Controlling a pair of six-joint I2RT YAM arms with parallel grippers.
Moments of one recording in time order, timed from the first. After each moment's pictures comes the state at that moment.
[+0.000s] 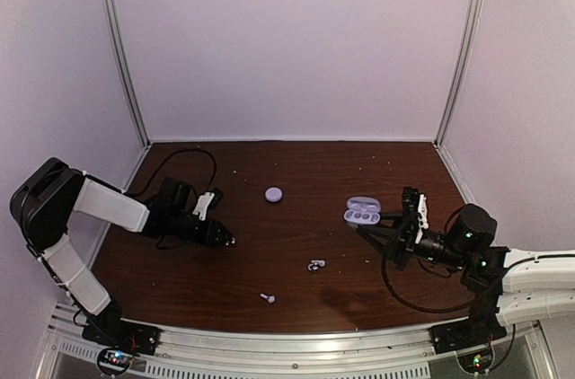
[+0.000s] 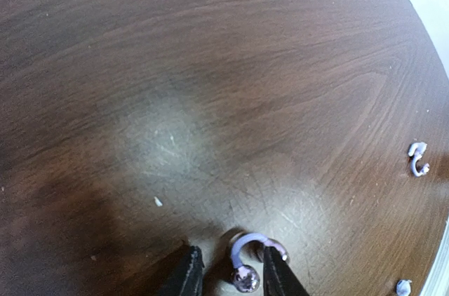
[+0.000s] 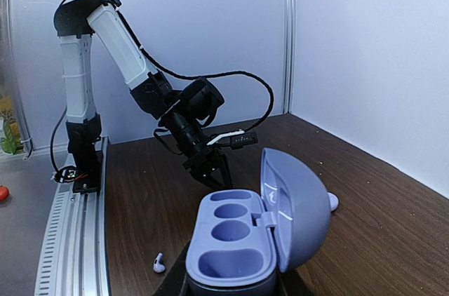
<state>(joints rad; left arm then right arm) -0.47 1.65 0.63 0.18 0.43 -0.21 0.91 0.82 0.25 0.64 -0.22 0.03</state>
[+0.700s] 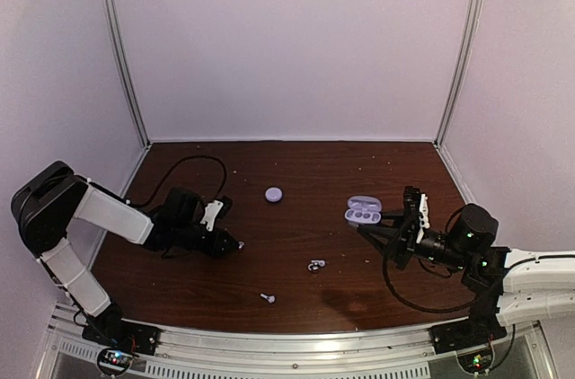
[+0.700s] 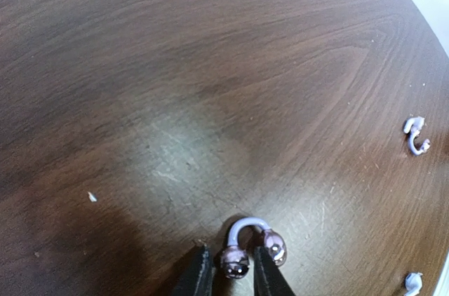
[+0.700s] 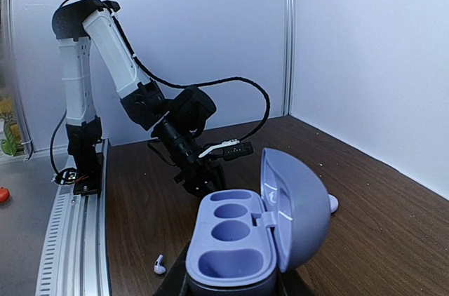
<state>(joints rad) -0.57 1.64 0.56 0.29 0.37 -0.20 0.91 0.81 0.25 0.64 -0.22 0.03</state>
